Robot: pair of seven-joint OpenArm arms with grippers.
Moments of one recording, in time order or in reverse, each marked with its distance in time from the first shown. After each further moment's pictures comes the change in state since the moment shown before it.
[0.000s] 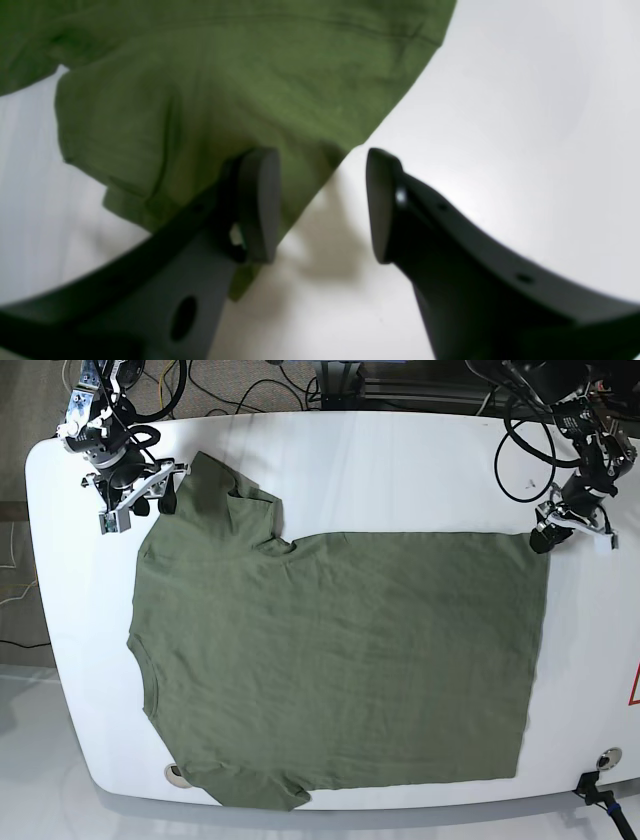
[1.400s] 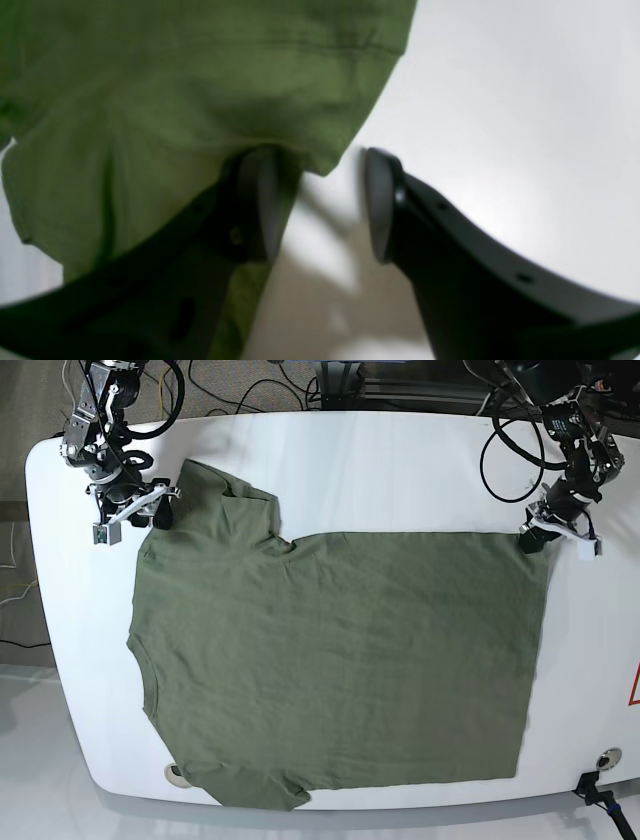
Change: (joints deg) left arm -0.2 0.8 4.3 -0.6 1.2 0.0 -2.4; right arm 7.2 1.3 0.3 -18.0 1.5 -0.8 6.6
